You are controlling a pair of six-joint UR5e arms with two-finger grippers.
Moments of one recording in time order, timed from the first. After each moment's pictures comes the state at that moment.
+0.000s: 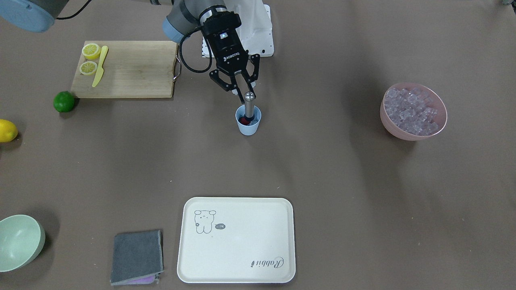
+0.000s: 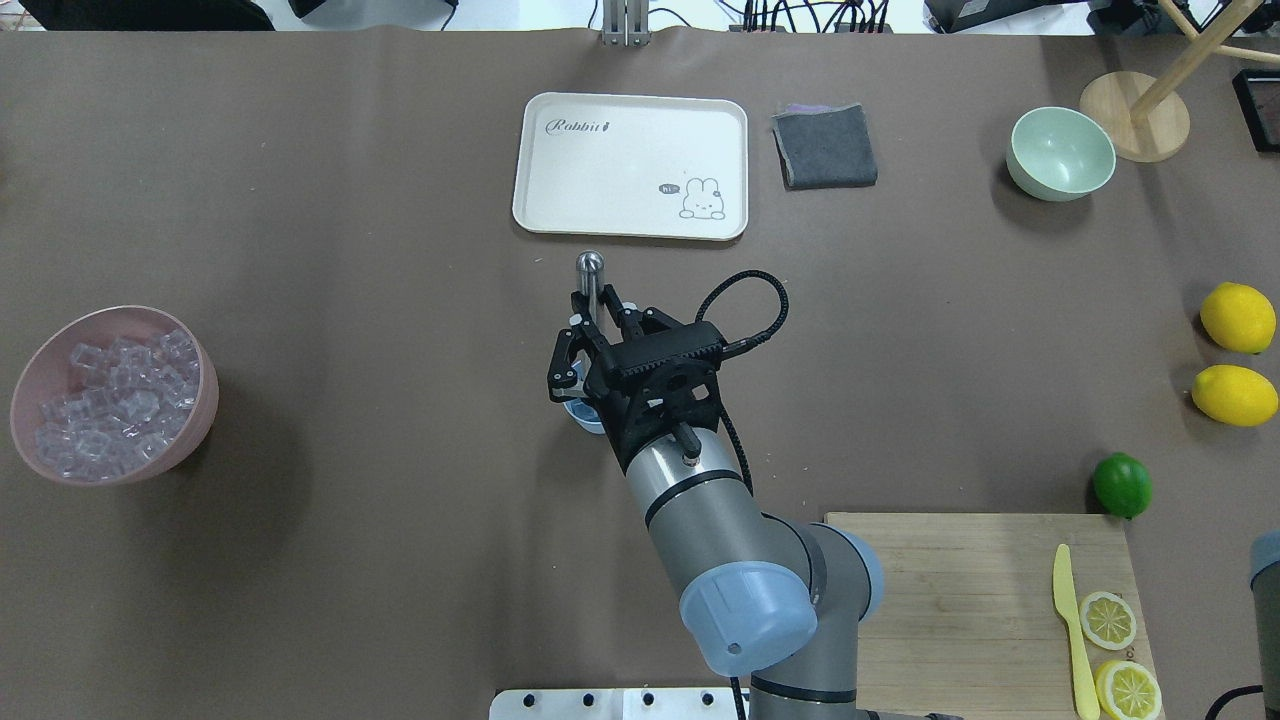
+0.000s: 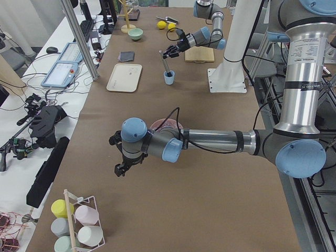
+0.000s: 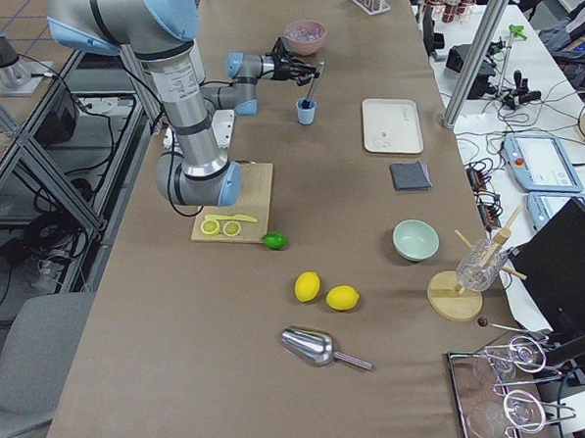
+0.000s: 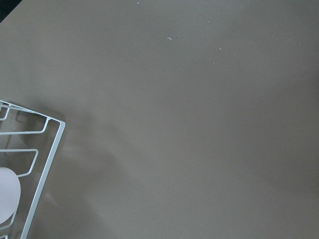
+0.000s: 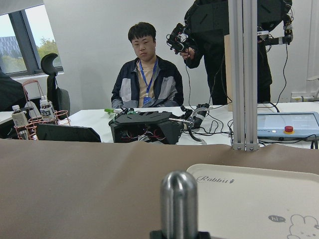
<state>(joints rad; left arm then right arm) -1.53 -1.60 -1.56 -1.89 -2.32 0.54 0.17 -0.97 1.67 -0.70 0.68 0.85</state>
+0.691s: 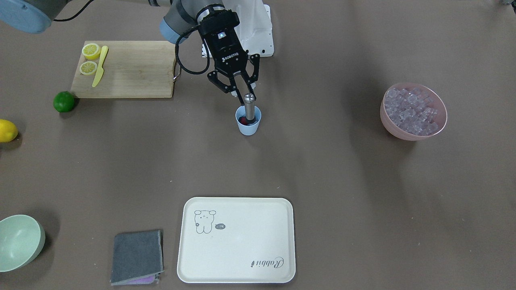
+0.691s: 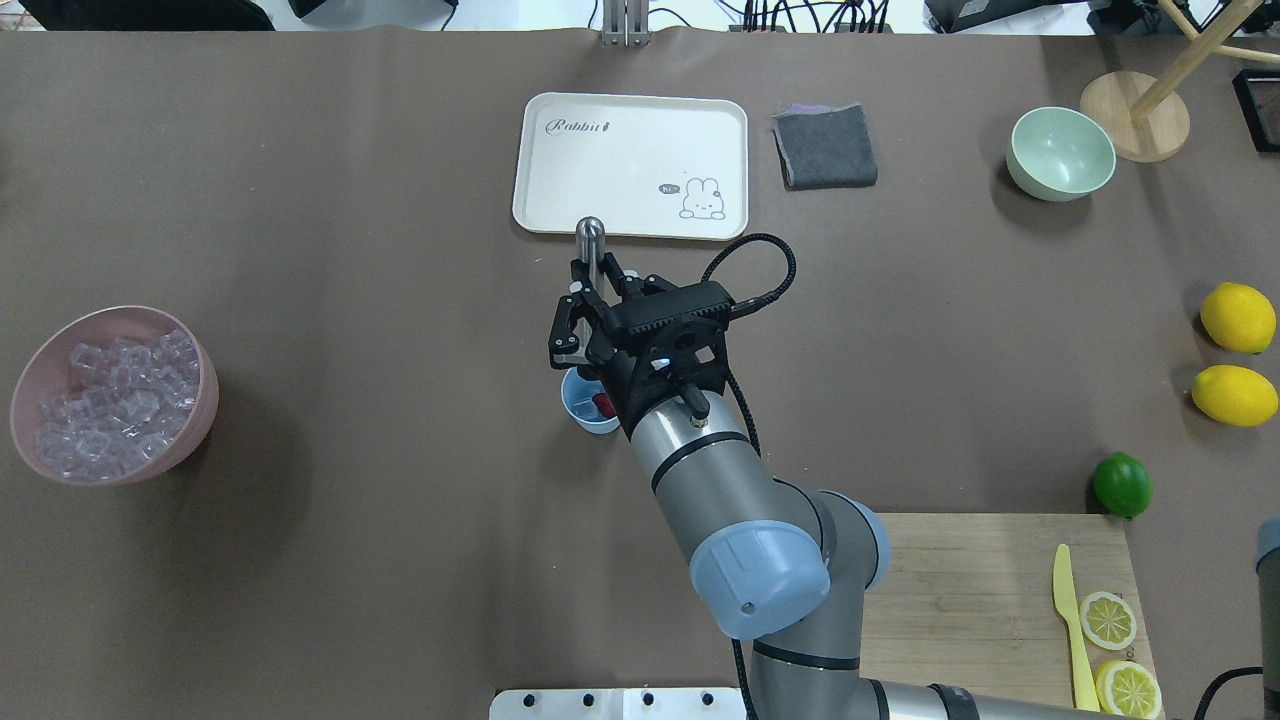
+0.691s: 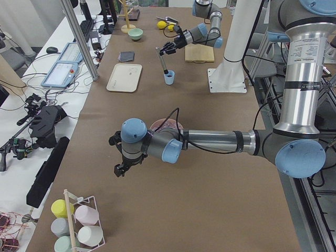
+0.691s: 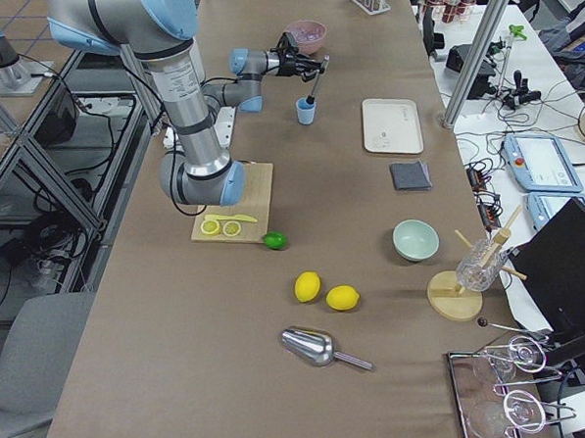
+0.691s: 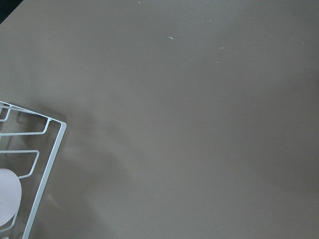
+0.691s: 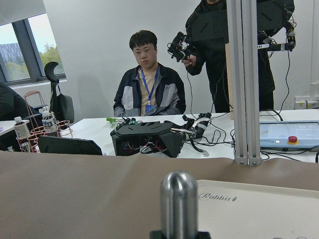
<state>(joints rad) -1.53 -1.60 -1.55 -1.89 -2.32 0.53 0.23 -0.96 1.70 -0.70 0.72 0.84</state>
